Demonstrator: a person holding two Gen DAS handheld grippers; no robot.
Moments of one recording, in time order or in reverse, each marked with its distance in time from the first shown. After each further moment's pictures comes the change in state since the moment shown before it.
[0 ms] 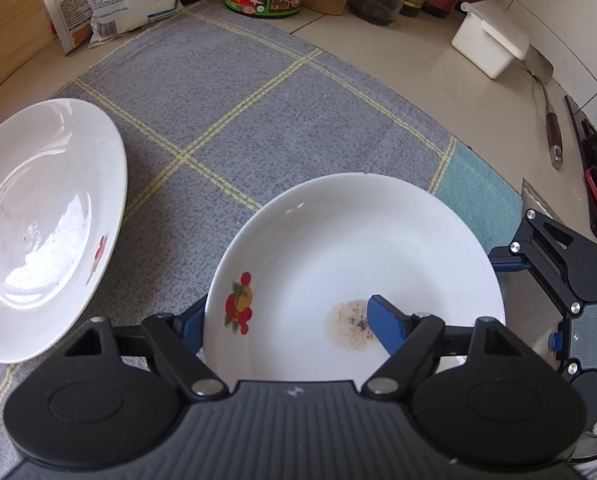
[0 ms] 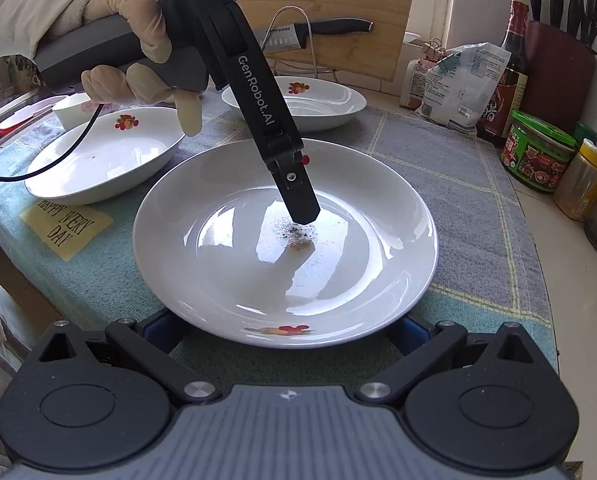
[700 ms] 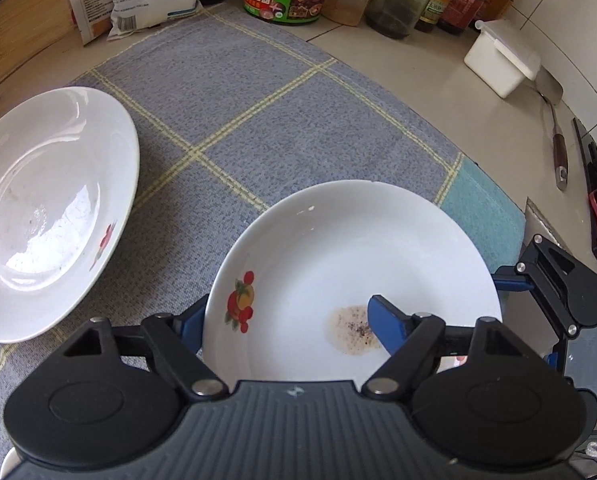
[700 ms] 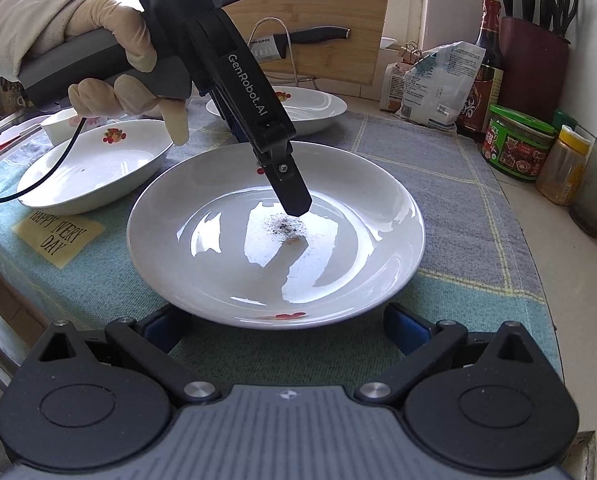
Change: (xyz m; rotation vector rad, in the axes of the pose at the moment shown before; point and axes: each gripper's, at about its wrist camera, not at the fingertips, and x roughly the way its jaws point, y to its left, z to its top) left arm -0.003 0.002 -0.004 -0.060 -0.028 0.006; right arm -0.006 0.000 -0.013 0.044 -0.060 -0.031
